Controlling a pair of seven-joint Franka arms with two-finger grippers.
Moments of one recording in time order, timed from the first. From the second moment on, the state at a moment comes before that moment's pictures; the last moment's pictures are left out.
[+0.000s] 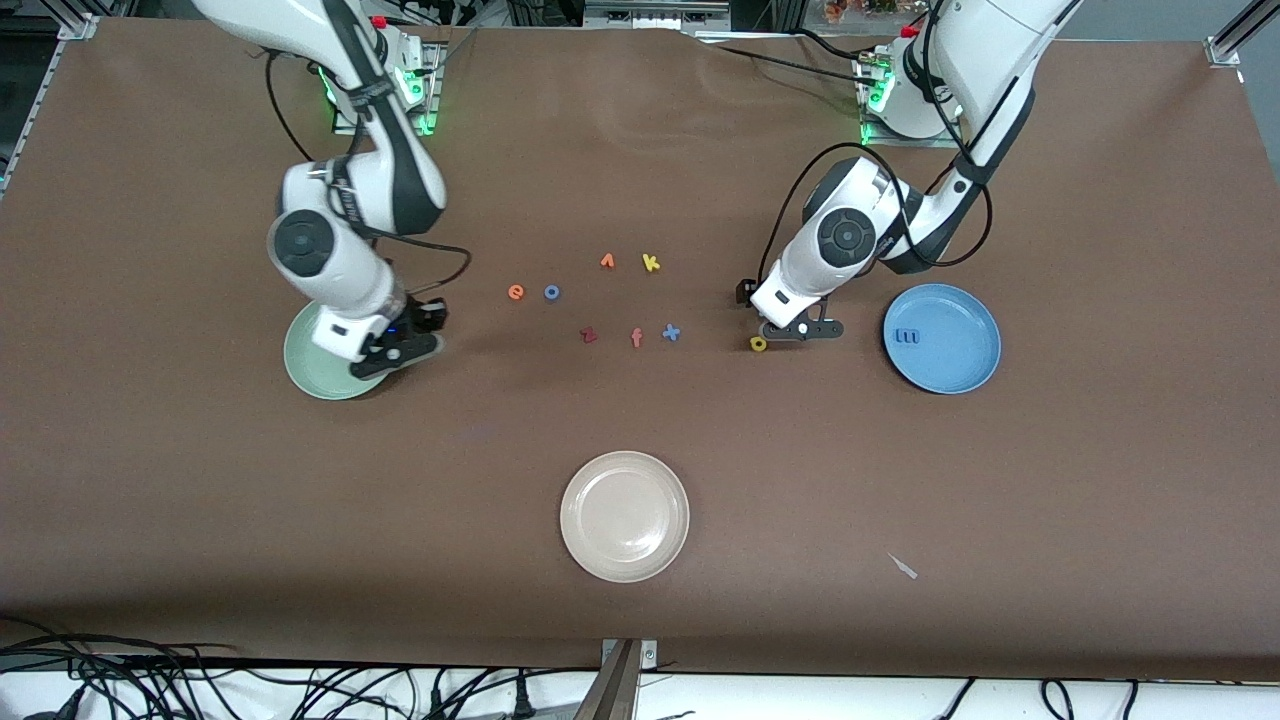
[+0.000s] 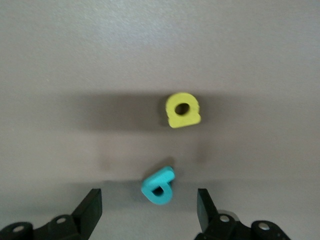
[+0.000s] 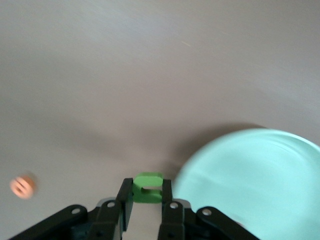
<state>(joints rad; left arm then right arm) -0.11 0.47 -0.43 -2.20 0.09 2.50 -0.66 0.68 0.31 -0.44 -2.14 0.20 2.33 -0.29</state>
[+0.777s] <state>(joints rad) -0.12 0.49 -0.44 -2.20 0.16 2.52 -0.78 0.67 0.35 -0.50 -2.26 0.21 2.44 -0.41</state>
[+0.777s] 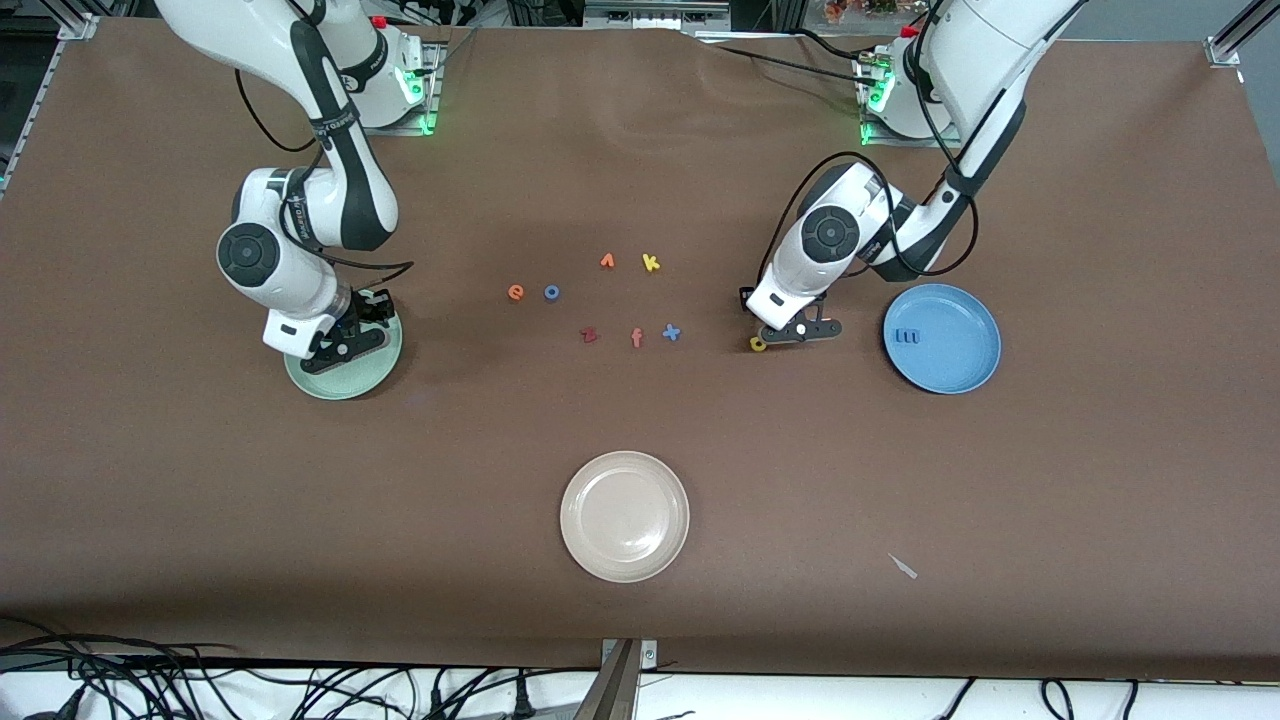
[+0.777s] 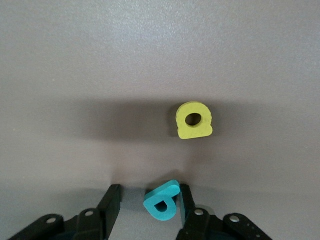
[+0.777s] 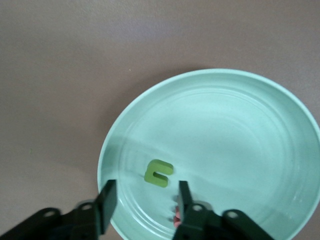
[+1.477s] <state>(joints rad) -0.14 0.49 -0.45 -2.19 0.16 2.52 -0.84 0.69 0.27 -0.30 -2.25 0.22 2.37 0.12</state>
